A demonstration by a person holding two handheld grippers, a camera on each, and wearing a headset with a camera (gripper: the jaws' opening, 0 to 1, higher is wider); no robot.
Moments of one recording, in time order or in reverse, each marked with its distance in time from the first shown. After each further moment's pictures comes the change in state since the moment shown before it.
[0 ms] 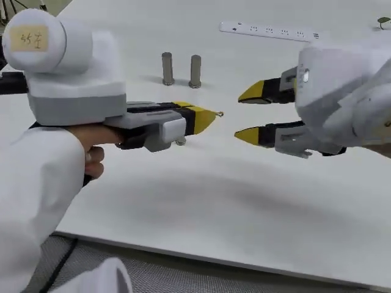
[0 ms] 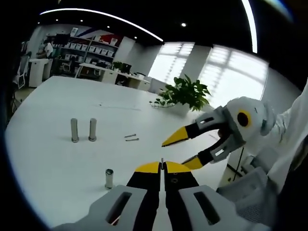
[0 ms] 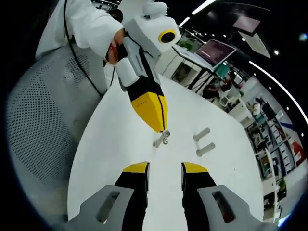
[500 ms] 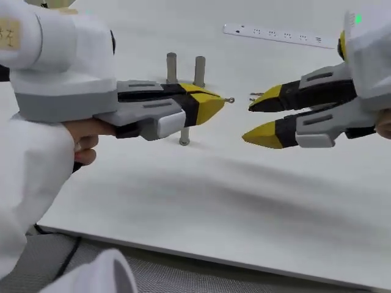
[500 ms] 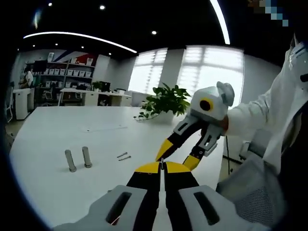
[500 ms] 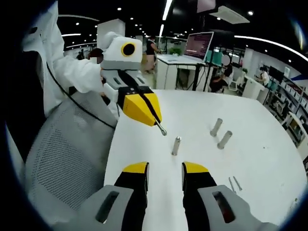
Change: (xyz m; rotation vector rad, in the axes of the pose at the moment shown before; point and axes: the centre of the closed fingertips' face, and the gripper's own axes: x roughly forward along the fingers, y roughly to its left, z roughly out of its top) left arm -0.012 -0.025 0.024 0.210 -0.085 -0.134; right arm -0.010 0.008 0.014 0.317 -0.126 0.192
